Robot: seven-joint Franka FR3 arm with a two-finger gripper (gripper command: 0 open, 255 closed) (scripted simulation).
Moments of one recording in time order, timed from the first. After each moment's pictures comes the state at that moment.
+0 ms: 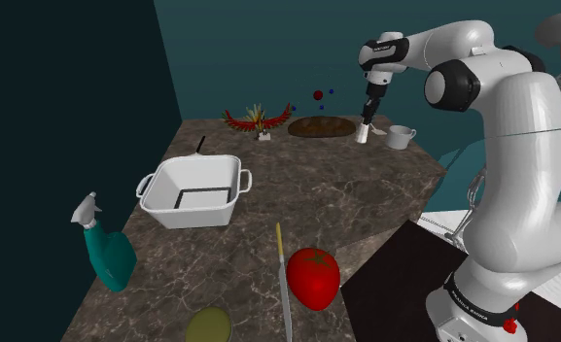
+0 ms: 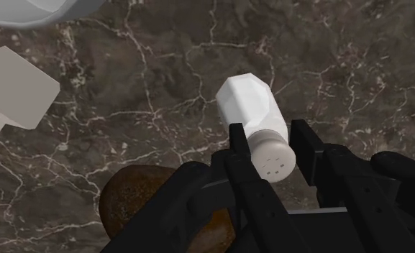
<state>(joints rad) -0.46 0.60 -0.21 -1.25 0.19 1.77 -0.88</state>
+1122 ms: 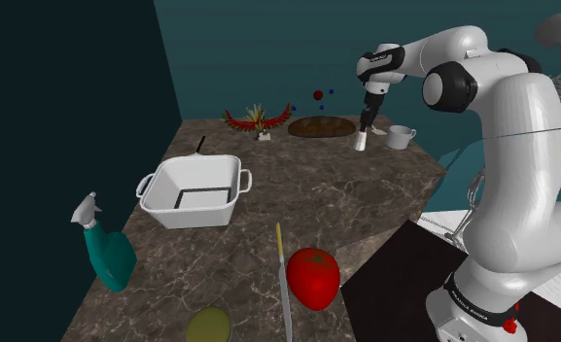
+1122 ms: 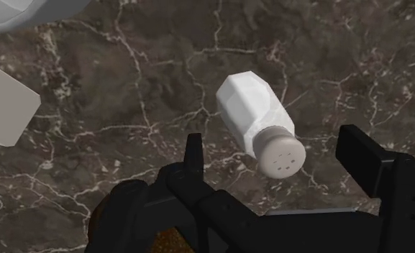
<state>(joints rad) -0.46 0.62 -0.21 -1.32 0.20 1.86 -0.89</state>
